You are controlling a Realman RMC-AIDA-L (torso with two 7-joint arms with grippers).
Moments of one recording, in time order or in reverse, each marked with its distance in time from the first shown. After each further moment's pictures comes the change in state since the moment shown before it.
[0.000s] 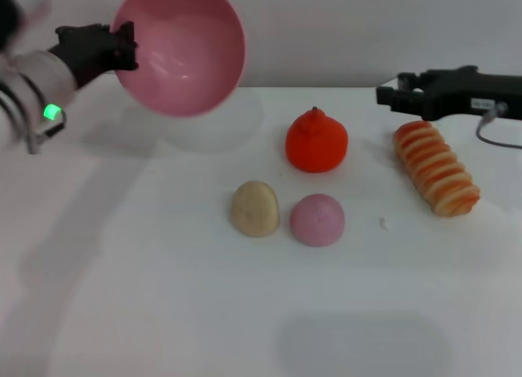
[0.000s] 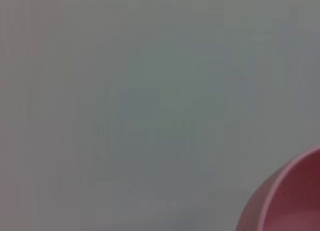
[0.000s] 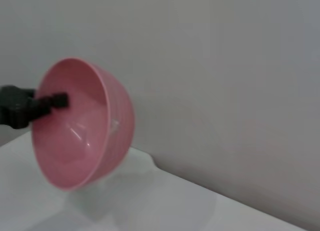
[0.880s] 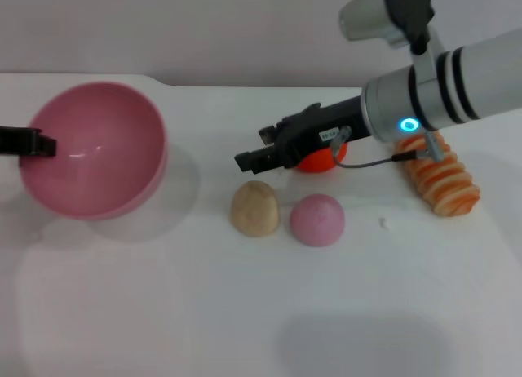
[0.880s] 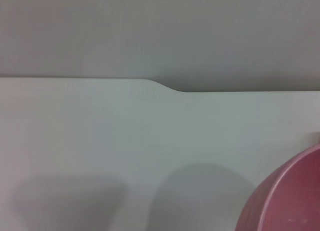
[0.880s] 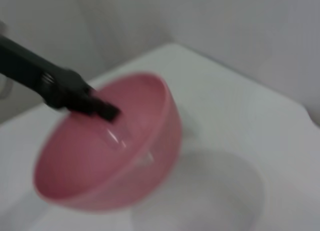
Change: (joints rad) left arm -0.064 0.006 -0.588 0.279 0.682 1.103 -0.570; right arm 0.305 0.002 -0.363 0.192 -0.041 0.038 0.224
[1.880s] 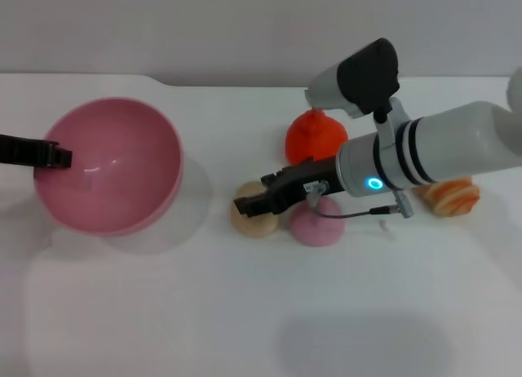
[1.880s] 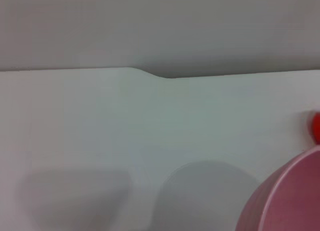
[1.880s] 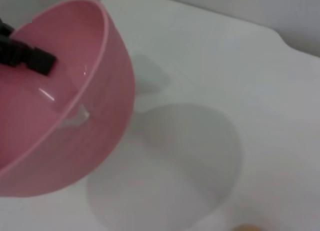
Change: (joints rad) left arm 0.022 -0.004 0.081 0.038 0.004 0.009 -0.017; right arm -0.005 0.010 -0.319 0.185 0.177 0.308 0.060
